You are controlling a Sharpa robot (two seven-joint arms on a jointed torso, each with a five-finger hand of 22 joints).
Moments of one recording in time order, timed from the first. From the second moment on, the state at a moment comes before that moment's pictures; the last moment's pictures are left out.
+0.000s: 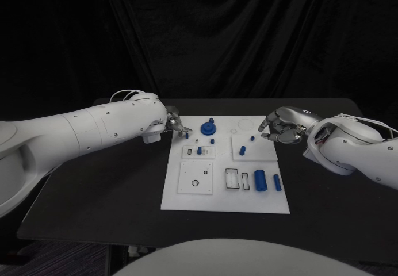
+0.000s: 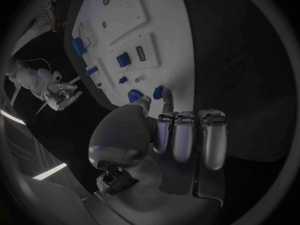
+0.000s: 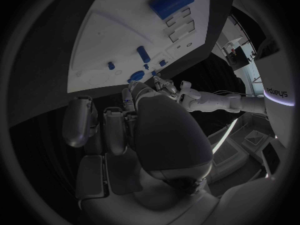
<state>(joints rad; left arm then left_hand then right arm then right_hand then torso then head) 1.30 -0.51 -0.21 1.03 -1.02 0.13 -0.44 1.08 0.05 0.08 0.28 0.21 0.93 0.06 0.29 1.16 1.47 -0.01 1.57 1.31 1.47 -0.06 1.58 1.31 0.01 1.47 -0.06 1.57 1.31 1.31 -0.92 -0.25 1.54 -1.33 -0.34 -0.06 1.55 -0.07 0.24 0.27 0.34 0.90 0.13 0.23 0.17 1.46 0.04 1.49 1.31 1.47 -0.03 1.42 1.31 0.06 1.44 0.08 1.23 1.31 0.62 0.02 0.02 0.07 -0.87</state>
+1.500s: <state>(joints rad) 1.29 -0.49 -0.21 0.99 -1.02 0.12 -0.39 1.16 0.05 0.10 0.26 0.33 0.91 0.07 0.24 1.15 1.47 0.00 1.57 1.31 1.47 -0.05 1.58 1.31 0.01 1.47 -0.05 1.57 1.31 1.31 -0.91 -0.25 1.54 -1.33 -0.32 -0.06 1.55 -0.07 0.24 0.27 0.34 0.90 0.13 0.22 0.17 1.46 0.05 1.49 1.31 1.46 -0.03 1.43 1.31 0.06 1.44 0.08 1.23 1.31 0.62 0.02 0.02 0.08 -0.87</state>
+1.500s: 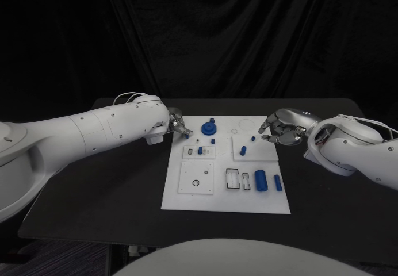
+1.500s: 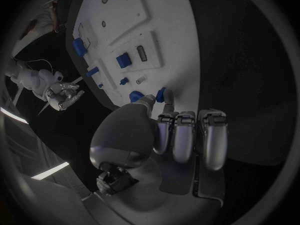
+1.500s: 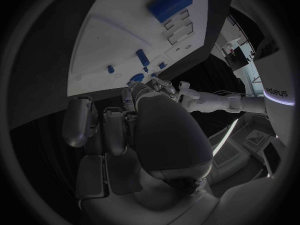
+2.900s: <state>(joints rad) 1.28 -0.54 -0.21 1.06 -1.02 0.09 -0.37 1.23 -0.04 0.38 0.14 0.55 0.95 0.06 0.22 1.15 1.47 -0.01 1.57 1.31 1.47 -0.05 1.58 1.31 0.01 1.47 -0.06 1.57 1.31 1.30 -0.92 -0.25 1.54 -1.33 -0.29 -0.07 1.55 -0.07 0.24 0.27 0.34 0.90 0.13 0.22 0.17 1.46 0.05 1.49 1.31 1.46 -0.03 1.42 1.31 0.06 1.43 0.08 1.22 1.31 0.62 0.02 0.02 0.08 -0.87</state>
